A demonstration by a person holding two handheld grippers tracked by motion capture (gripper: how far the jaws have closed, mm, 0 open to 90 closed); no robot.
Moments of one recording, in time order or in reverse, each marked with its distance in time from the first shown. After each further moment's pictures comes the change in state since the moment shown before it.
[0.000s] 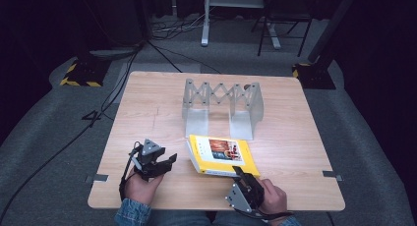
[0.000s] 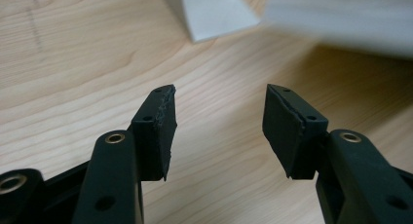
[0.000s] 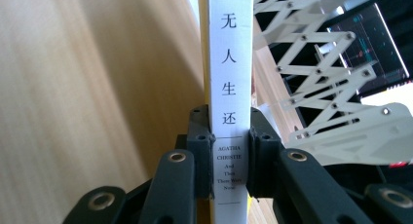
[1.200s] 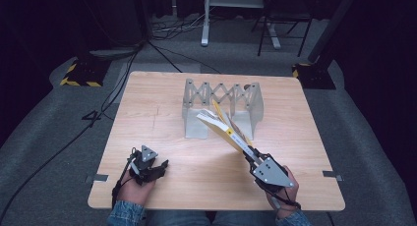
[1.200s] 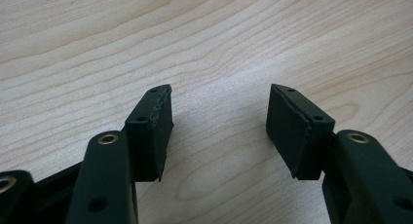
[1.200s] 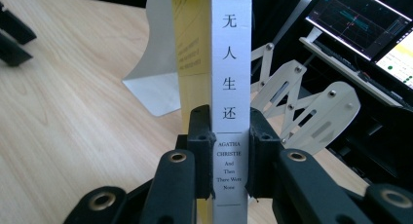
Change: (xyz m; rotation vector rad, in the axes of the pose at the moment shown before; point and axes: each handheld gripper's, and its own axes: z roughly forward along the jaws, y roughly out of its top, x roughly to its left) left arm 0.020 -0.028 0.017 0.056 0.068 0.025; right arm -0.085 0.000 -0.025 -0.160 -0.005 0.442
